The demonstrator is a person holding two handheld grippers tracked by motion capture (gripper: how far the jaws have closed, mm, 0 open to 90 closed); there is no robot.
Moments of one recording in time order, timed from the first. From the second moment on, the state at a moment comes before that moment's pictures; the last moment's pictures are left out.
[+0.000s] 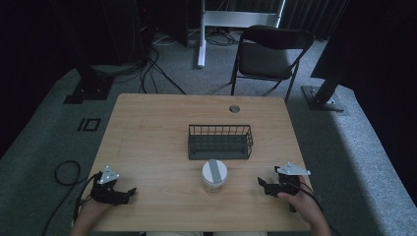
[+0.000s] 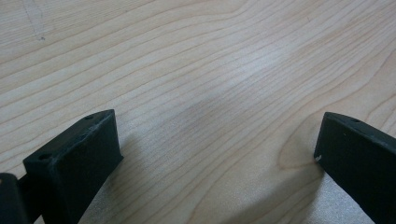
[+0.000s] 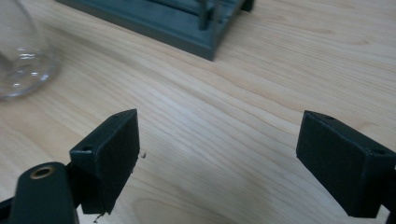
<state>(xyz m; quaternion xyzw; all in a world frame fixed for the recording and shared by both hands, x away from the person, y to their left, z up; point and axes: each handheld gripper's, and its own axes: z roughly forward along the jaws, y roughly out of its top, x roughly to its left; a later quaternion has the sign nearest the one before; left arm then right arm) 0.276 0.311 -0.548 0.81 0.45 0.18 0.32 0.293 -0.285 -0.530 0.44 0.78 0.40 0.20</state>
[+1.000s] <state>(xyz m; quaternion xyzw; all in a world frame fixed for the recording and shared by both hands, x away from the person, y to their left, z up) 0.276 0.311 -0.548 0.81 0.45 0.18 0.32 0.283 -0.235 -0.526 0.34 0.82 0.44 0.16</state>
